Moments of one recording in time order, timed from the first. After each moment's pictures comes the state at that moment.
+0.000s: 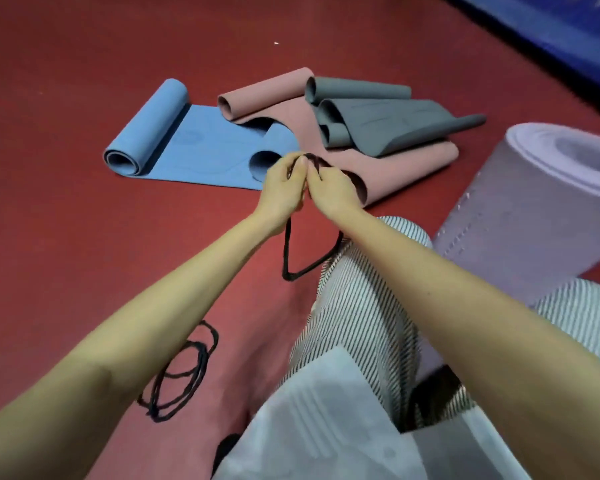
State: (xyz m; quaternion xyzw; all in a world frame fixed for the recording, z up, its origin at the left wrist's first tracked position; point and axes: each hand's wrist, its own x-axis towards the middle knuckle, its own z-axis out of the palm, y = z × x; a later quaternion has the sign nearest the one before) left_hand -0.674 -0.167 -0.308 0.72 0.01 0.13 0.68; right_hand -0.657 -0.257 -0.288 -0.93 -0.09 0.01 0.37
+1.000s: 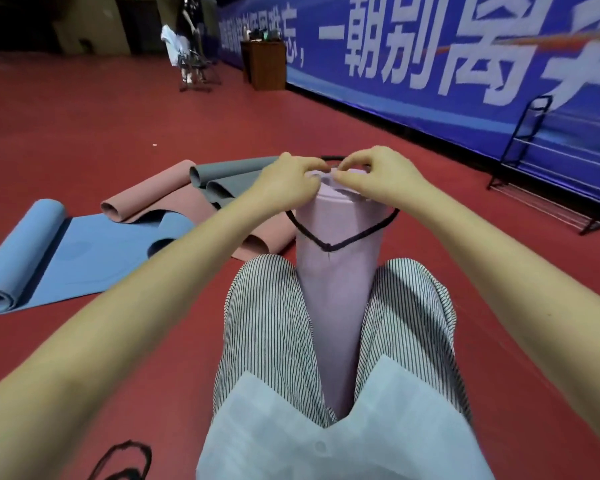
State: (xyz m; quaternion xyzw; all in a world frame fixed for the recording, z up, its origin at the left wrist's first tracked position) left_hand -0.707 -0.324 -0.156 0.92 -0.26 0.08 0.27; right_hand -0.753 -0.479 -0.141 -0.97 -0.01 -0.16 0.21
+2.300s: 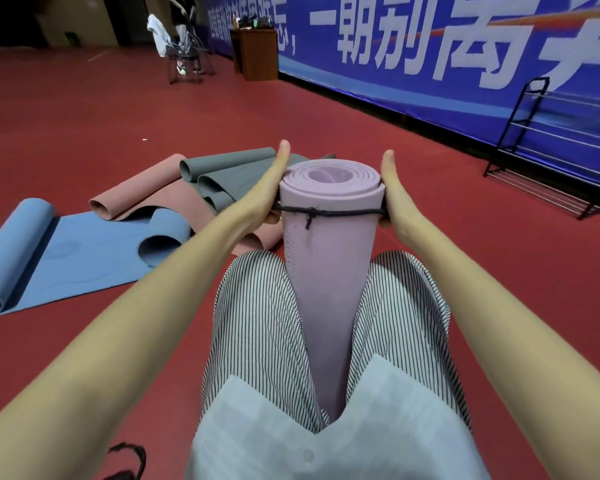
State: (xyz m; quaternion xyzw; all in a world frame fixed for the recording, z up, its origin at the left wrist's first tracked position) left_hand -0.663 -0.331 -0.209 0.76 -0.12 -0.15 0.62; right_hand -0.734 -0.520 -0.212 -0.77 0.12 -0.10 0.62
